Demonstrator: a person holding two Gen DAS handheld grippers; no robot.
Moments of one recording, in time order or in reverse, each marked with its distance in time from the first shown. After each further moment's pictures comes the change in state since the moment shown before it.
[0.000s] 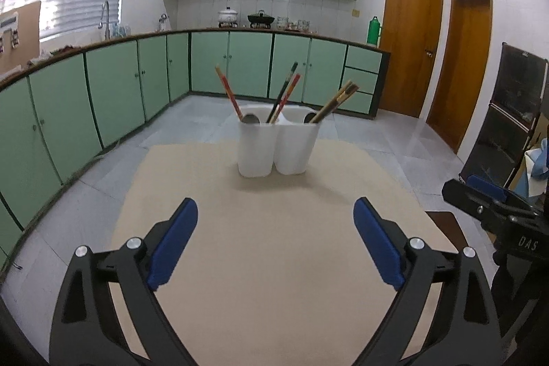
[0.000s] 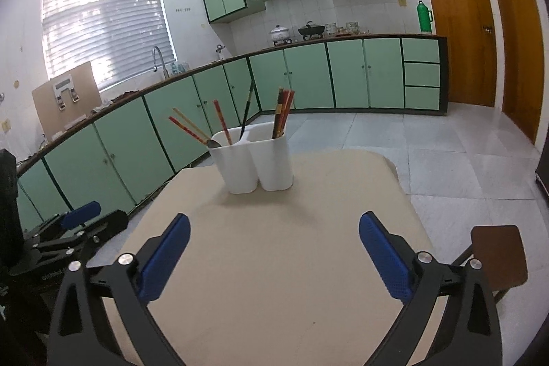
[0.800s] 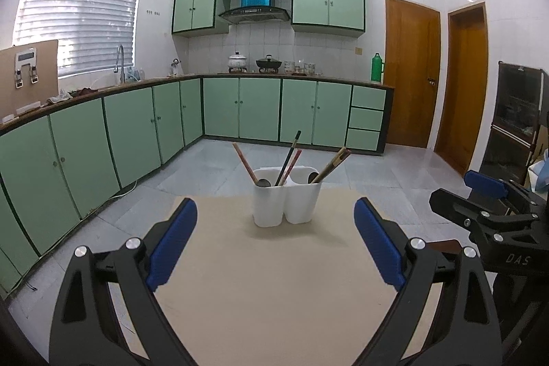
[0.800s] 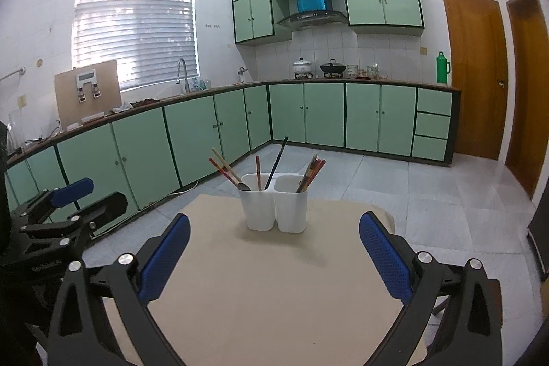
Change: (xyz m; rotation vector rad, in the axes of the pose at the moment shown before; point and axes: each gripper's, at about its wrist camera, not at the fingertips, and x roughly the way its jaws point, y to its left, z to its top) left arm -0.078 -0.018 0.039 0.027 -0.170 0.053; right arm -0.058 0.051 0.036 -0.156 -0.123 0.006
